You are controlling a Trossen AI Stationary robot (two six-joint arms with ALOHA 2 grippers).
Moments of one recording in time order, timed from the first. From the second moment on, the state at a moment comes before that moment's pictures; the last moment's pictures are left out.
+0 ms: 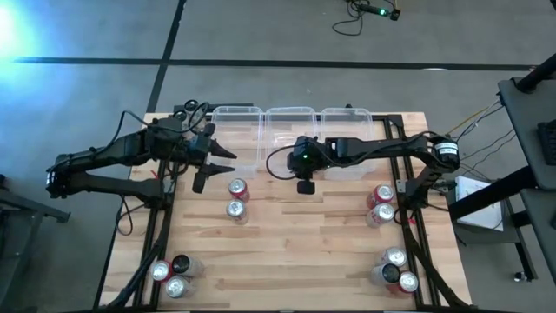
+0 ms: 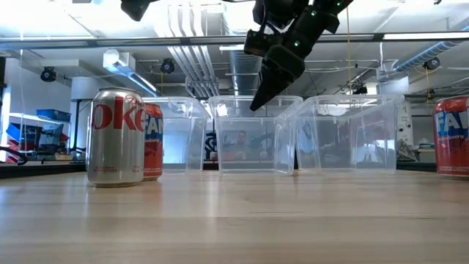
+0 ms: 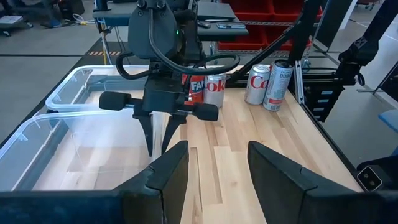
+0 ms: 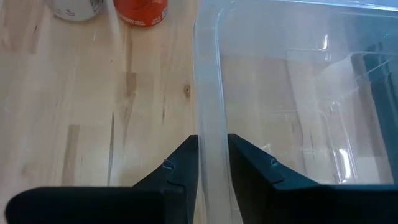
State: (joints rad) left arm 0.20 0.86 0.97 -0.43 0.27 0.07; right arm -0.16 1.72 1.26 -0.46 0.03 -0.22
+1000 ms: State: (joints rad) left arm 0.81 1.07 1.27 -1.18 -0.22 -0.13; right arm 0.05 1.38 1.23 -0.50 0.24 -0.12
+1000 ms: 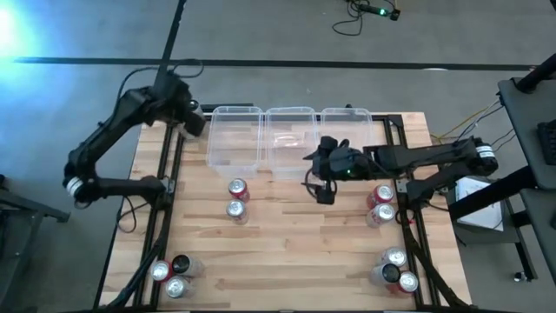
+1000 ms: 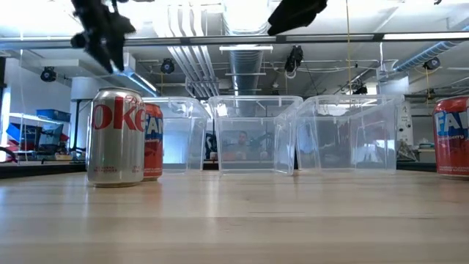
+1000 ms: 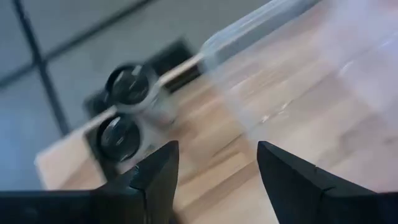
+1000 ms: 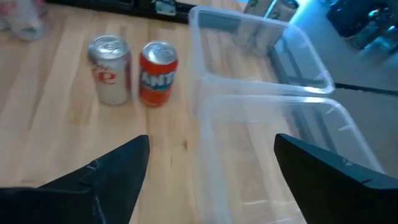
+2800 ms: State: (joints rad) left arm 1.16 1.97 1.89 -1.57 -0.24 -0.11; right arm 0.17 1.42 1.16 -0.56 0.32 0.04
